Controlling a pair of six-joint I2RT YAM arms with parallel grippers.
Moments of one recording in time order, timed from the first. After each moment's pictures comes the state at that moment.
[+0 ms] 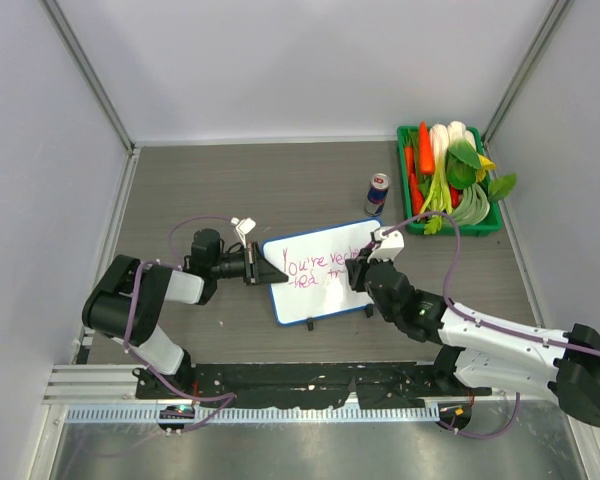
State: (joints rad) left arm -0.30 1.61 0.42 0.79 1.01 -0.75; right arm 0.96 0.98 0.47 0.12 0.61 0.55
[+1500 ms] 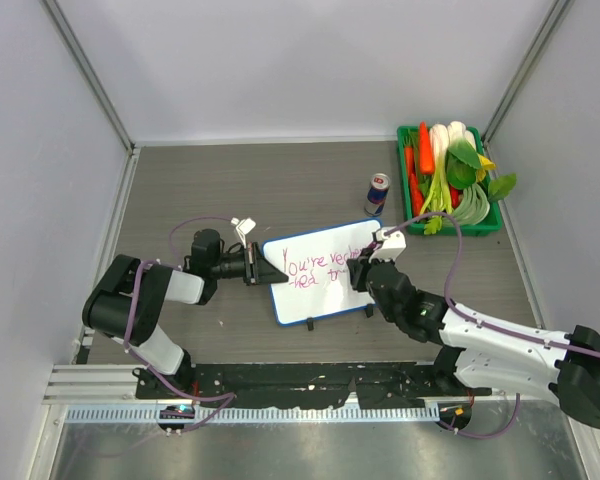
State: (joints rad) left arm -0.30 1.61 0.41 0.80 1.01 -0.76; right arm 0.96 0.97 0.46 0.11 0.62 0.55
